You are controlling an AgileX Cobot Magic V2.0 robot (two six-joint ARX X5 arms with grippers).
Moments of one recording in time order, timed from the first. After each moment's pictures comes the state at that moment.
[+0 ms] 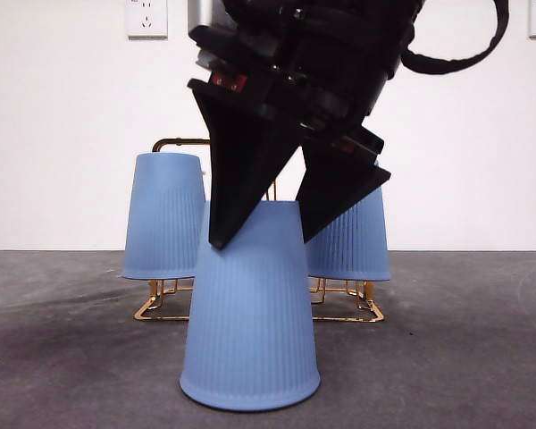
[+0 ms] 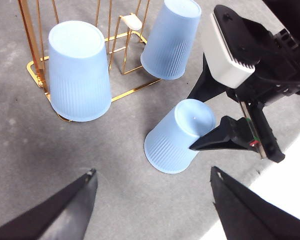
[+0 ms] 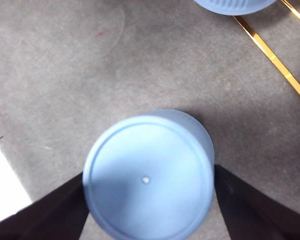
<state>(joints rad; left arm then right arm) -0.58 0.66 0.88 -0.85 0.22 -0.13 0.90 1.53 1.09 -0.63 -0.16 0.08</state>
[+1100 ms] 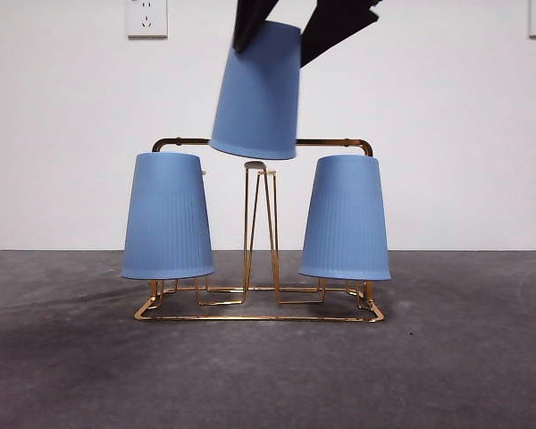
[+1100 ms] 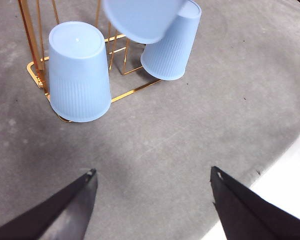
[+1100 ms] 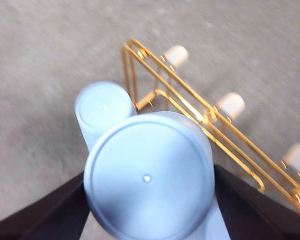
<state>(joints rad) -0.58 0.66 0.88 -0.85 0.22 -0.13 0.73 1.53 1.51 -0.71 -0.06 0.00</state>
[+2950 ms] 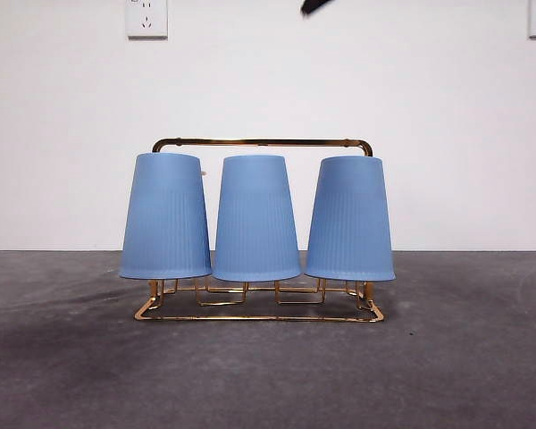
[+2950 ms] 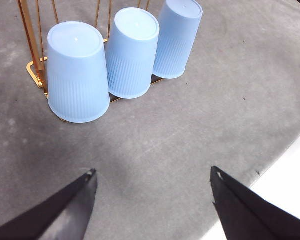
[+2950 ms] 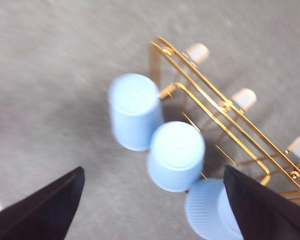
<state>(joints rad) -0.58 0.66 0.88 -0.85 0.22 -0.13 0.76 1.45 1.62 -0.93 -0.11 -0.03</state>
